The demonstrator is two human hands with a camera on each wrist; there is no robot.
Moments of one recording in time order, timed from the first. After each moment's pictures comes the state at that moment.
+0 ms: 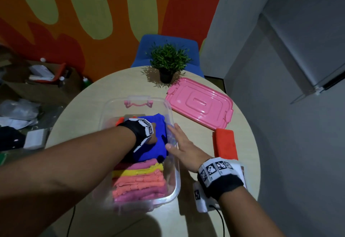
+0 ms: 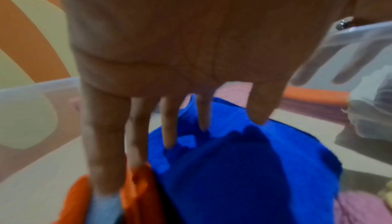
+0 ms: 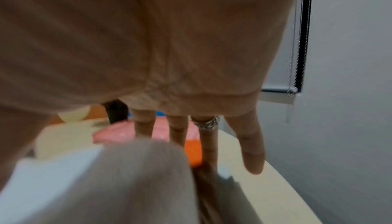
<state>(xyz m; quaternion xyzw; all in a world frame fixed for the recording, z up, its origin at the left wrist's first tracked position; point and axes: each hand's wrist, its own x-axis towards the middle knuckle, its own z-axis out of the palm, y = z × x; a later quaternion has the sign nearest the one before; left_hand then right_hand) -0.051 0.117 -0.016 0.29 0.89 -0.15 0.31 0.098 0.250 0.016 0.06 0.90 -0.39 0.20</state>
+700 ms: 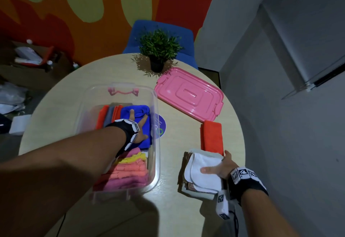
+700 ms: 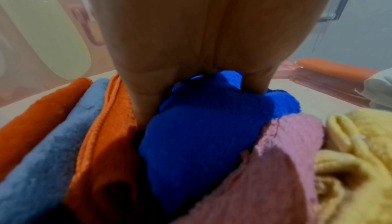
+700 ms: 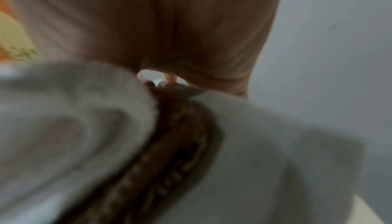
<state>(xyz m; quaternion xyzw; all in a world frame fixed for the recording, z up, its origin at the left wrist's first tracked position) -0.015 0.129 -0.037 0.23 0.89 -0.13 0.36 0.190 0.397 -0.055 0.45 0.79 -0.31 0.28</state>
